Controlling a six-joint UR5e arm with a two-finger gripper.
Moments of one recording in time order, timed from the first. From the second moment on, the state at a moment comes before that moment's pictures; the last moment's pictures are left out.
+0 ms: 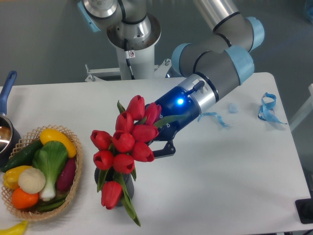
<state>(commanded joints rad) 2.58 -1.98 -1.46 -0.68 0.12 0.78</state>
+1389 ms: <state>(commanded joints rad) 2.76 -1.98 -1.53 -0.69 0.63 0.89</state>
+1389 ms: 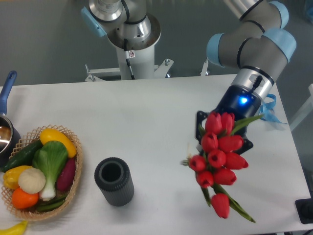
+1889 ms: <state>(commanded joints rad) 2.76 -1.90 -1.64 -0.69 0.98 0.92</state>
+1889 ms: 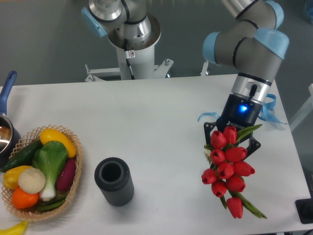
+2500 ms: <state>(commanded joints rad) 2.69 -1.89 -1.69 -0.70 1.31 0.96</state>
